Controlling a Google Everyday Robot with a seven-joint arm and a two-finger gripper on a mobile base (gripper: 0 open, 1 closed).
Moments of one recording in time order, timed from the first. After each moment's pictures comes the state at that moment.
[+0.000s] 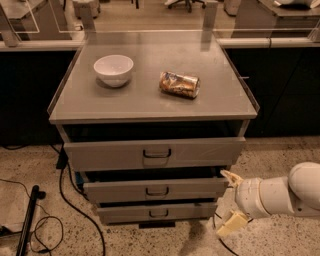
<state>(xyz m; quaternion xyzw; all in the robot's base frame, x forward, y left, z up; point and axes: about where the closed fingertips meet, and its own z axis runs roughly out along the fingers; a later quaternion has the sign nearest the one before) 0.428 -0.180 0.627 -0.56 0.74 0.17 0.32</state>
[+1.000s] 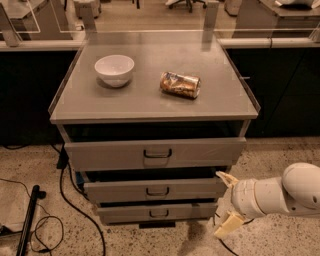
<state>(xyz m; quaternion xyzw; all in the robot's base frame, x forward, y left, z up) 0.431 -0.171 0.615 -0.58 0.73 0.17 0.32</state>
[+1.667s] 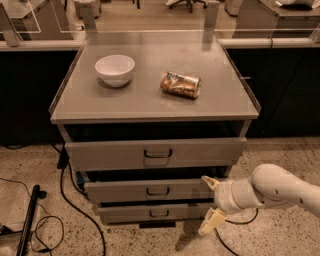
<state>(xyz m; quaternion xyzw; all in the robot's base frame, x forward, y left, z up) 0.468 -0.151 0.529 -0.61 0.71 0.19 0.30</state>
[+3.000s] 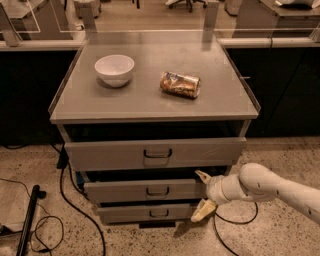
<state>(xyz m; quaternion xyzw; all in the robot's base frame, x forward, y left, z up) 0.535 -0.143 0.460 -0.61 0.70 0.18 0.33</state>
